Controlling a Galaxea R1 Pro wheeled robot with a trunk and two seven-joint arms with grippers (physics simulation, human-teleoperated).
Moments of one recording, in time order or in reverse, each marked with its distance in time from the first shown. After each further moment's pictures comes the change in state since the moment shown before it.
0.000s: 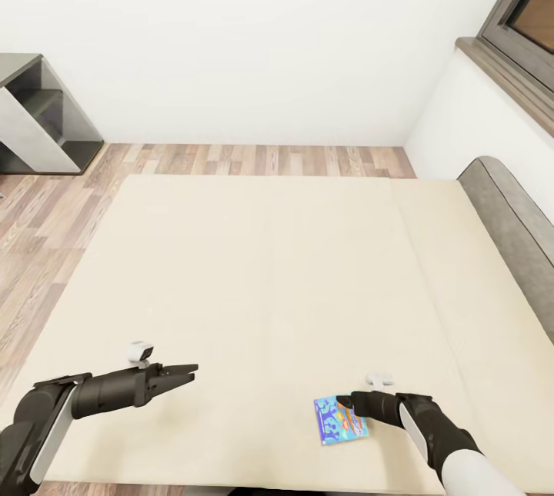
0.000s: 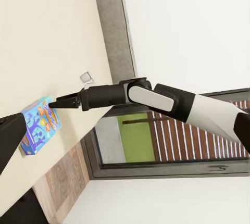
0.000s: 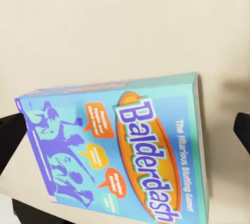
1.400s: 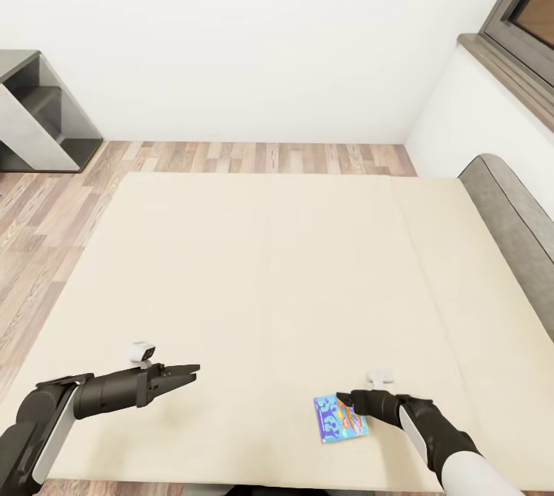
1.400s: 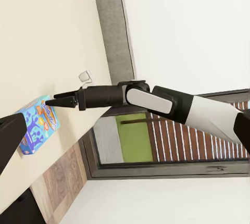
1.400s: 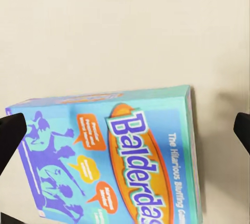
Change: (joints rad) left arm 0.000 -0.008 -0.001 0.001 -0.001 0.000 0.001; right arm 0.001 0.001 0.000 0.020 -0.003 -0.086 -0.014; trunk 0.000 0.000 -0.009
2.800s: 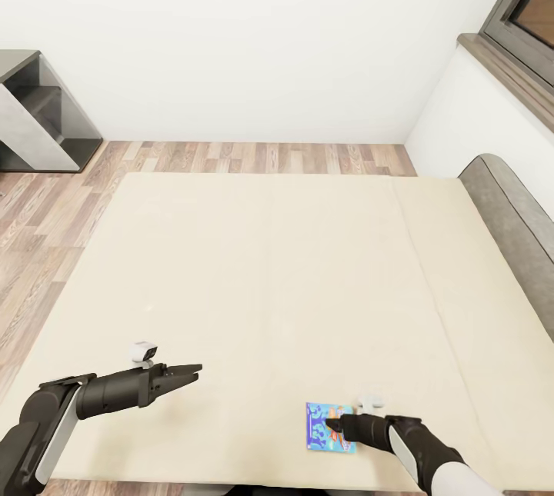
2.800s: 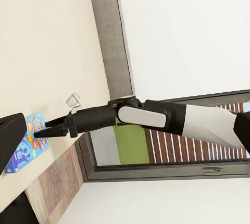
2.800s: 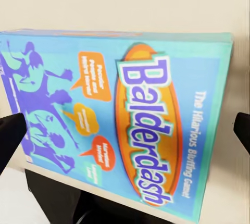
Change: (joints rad) left arm 0.000 -0.011 -0.002 0.001 0.005 0.000 -0.003; right arm 0.004 0.040 0.004 0.131 0.003 -0.001 0.001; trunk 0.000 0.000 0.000
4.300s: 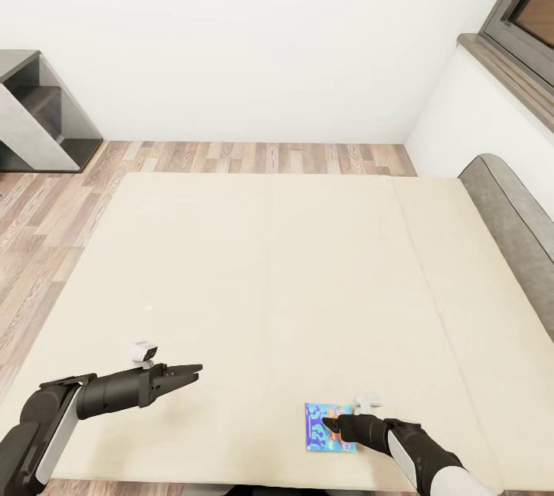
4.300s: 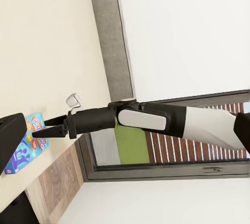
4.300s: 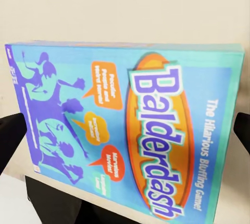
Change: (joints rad) left arm 0.000 -0.002 0.000 0.000 -0.002 0.000 0.000; right arm 0.010 0.007 -0.001 0.009 -0.001 -0.078 0.017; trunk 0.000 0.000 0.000
